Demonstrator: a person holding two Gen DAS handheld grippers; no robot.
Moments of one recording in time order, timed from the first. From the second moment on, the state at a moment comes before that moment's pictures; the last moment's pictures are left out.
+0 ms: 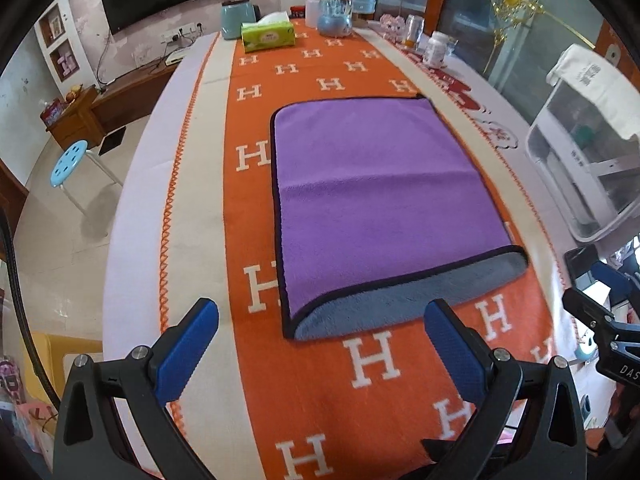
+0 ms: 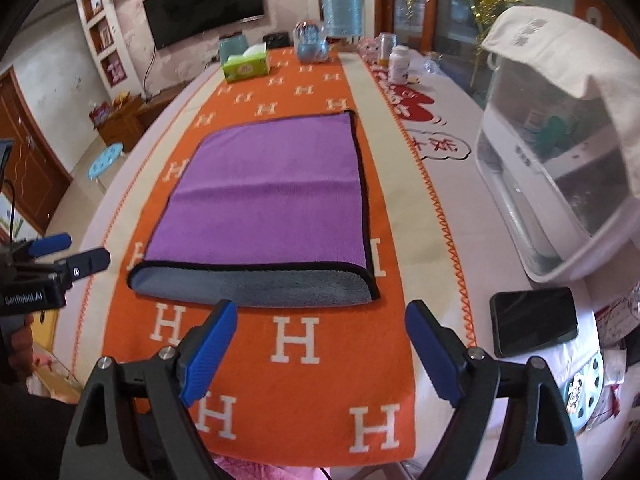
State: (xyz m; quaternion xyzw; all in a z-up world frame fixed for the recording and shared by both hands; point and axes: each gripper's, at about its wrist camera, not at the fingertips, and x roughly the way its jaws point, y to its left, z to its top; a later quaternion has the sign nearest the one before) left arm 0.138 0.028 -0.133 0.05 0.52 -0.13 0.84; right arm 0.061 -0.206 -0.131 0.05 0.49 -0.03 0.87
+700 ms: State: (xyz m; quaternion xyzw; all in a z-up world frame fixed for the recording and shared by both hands) left arm 0.191 0.016 -0.209 0.09 0.57 -0.14 0.81; right arm 0.110 -0.237 -0.192 0.00 0.51 0.02 0.86
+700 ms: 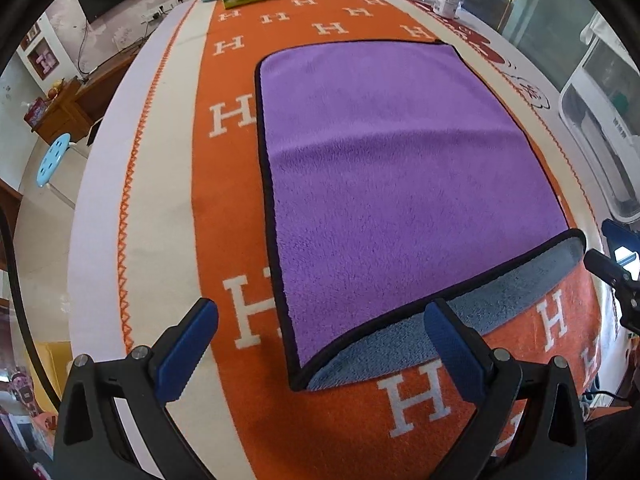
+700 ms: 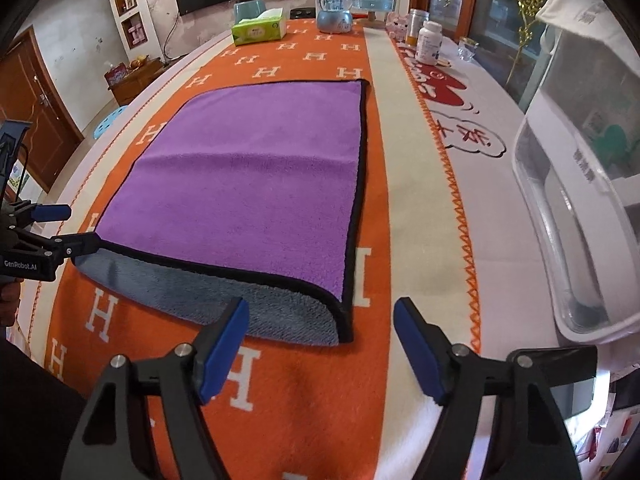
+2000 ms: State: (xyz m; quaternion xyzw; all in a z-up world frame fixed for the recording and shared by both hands) left arm 0.177 0.017 -0.221 0.07 0.58 -0.18 0.79; right arm 0.102 -0.234 -0.212 -0.01 0.52 0.04 0.86
